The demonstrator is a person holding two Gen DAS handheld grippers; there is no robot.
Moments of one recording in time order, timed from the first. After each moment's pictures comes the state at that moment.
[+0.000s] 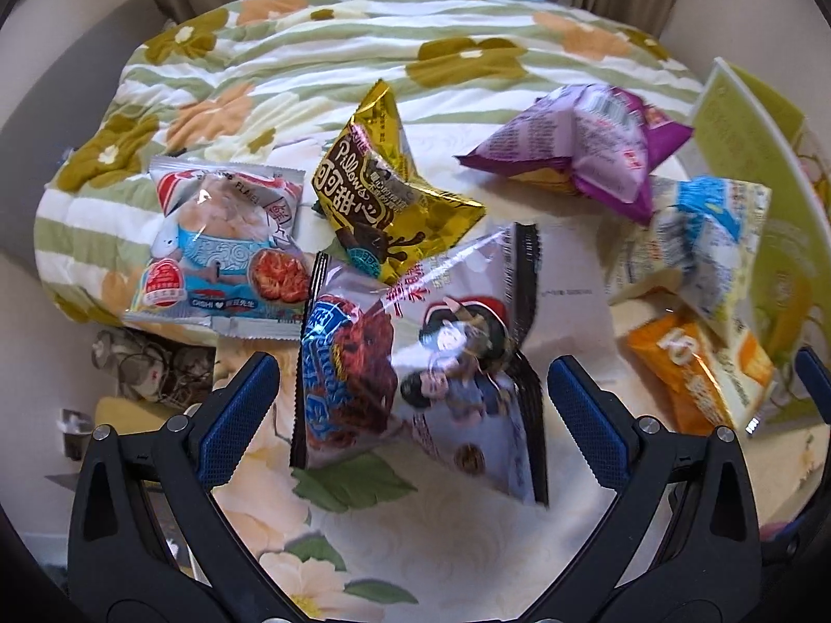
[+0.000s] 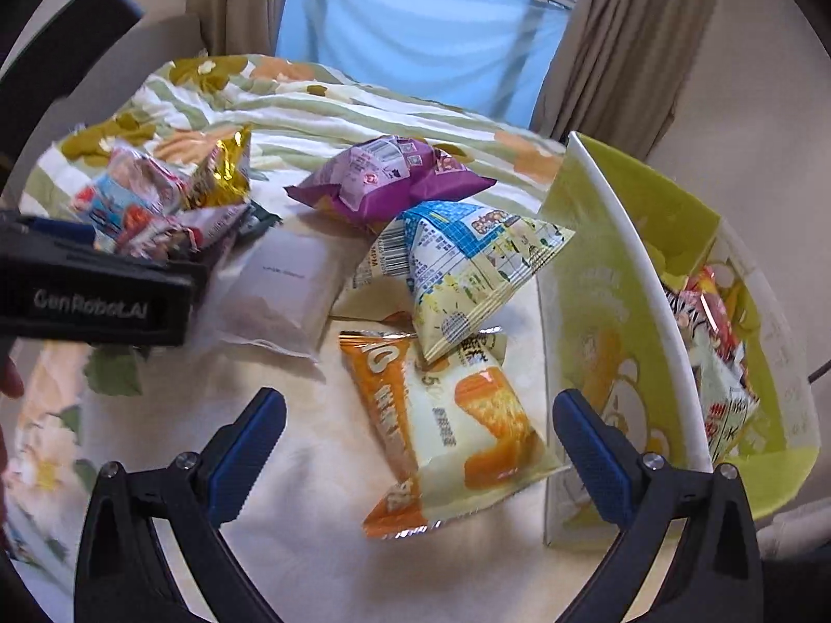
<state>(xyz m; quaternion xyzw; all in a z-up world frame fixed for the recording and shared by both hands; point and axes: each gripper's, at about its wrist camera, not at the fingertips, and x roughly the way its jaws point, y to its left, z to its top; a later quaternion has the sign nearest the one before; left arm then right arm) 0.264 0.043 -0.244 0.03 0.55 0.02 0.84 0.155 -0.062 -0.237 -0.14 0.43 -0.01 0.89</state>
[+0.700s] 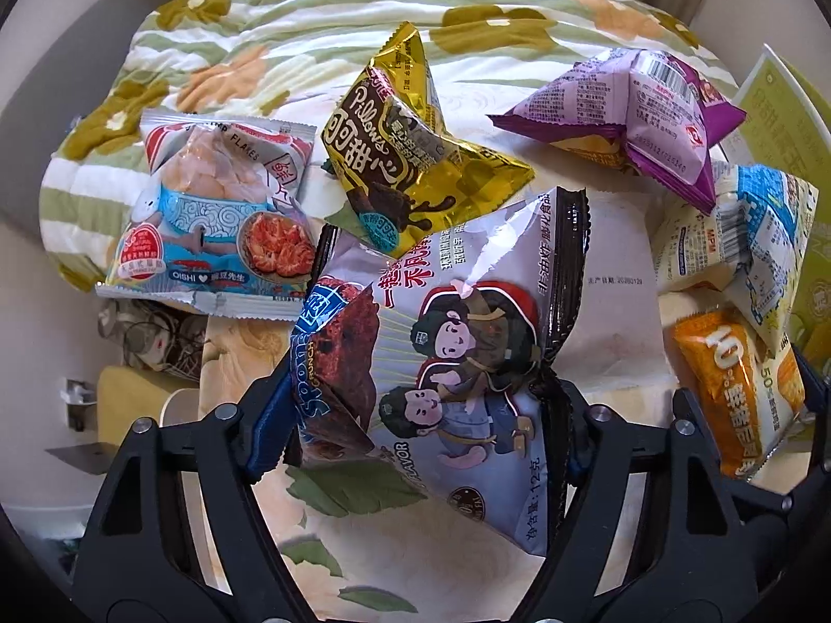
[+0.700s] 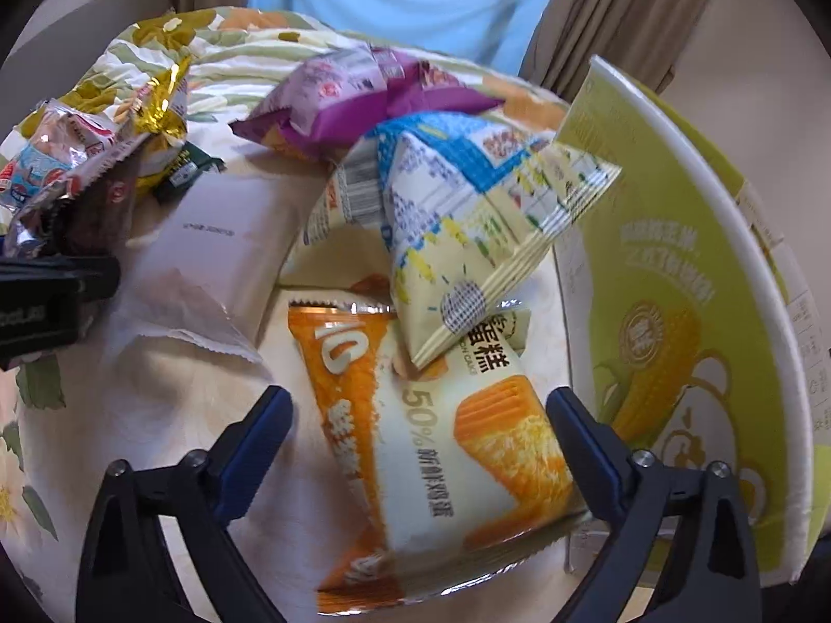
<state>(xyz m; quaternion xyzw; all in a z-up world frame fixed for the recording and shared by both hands) 0.271 0.052 -0.270 0.02 0.58 0.04 0.81 0.209 -0.073 -0.276 -0.11 0.51 -0.04 0.85</state>
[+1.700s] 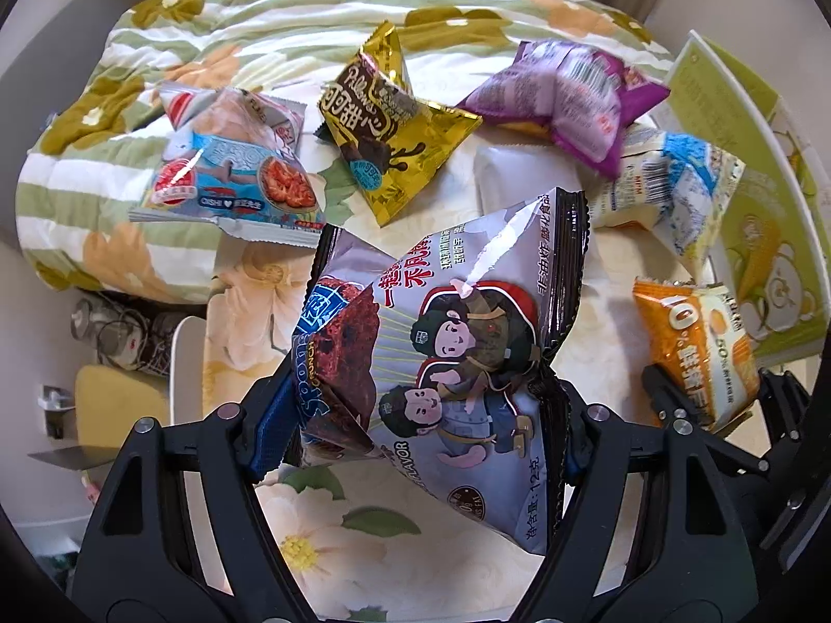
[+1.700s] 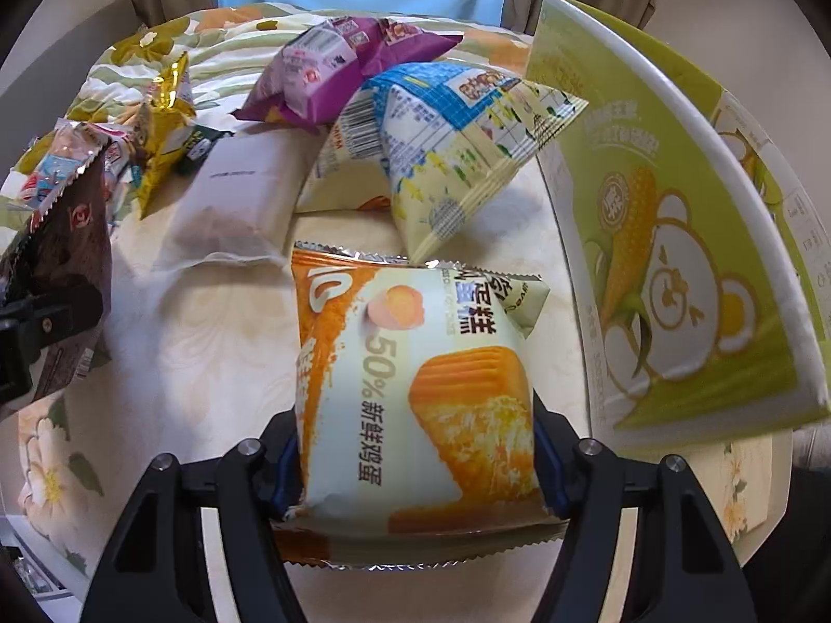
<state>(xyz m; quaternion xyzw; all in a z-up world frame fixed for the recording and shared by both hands) 0.211 0.061 -0.240 0.00 0.57 -0.02 0.82 0.172 -0.081 -0.264 -0.03 0.55 -0.05 0.84</state>
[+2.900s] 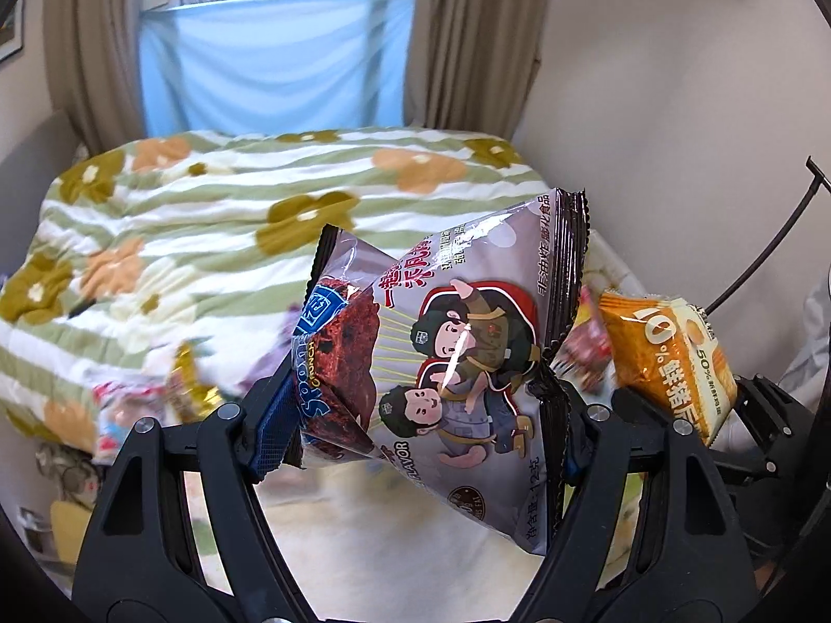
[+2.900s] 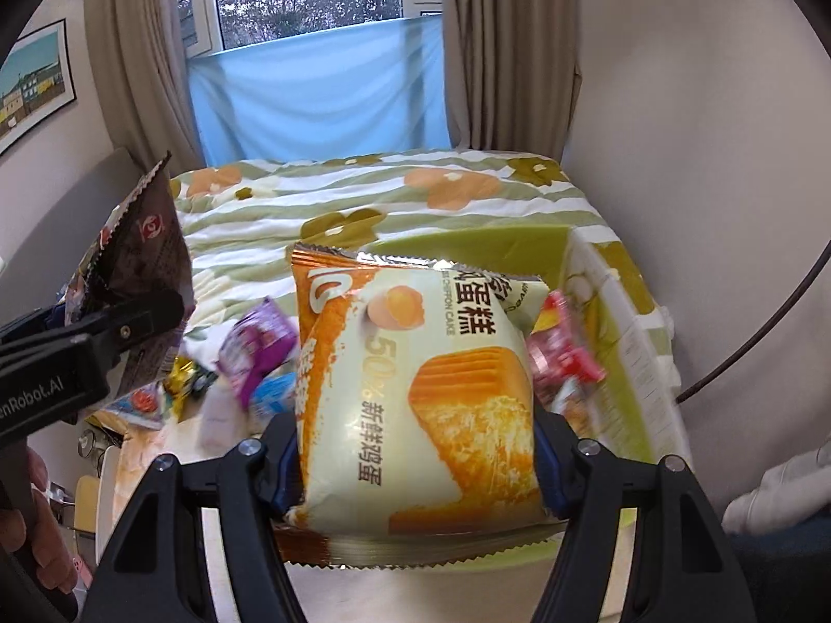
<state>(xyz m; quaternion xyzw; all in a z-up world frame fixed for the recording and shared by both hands) 0.251 -0.139 -0.050 0.01 0.41 -0.15 0.90 0.168 -0.255 -0.075 0.04 0.41 -0.05 0.91</state>
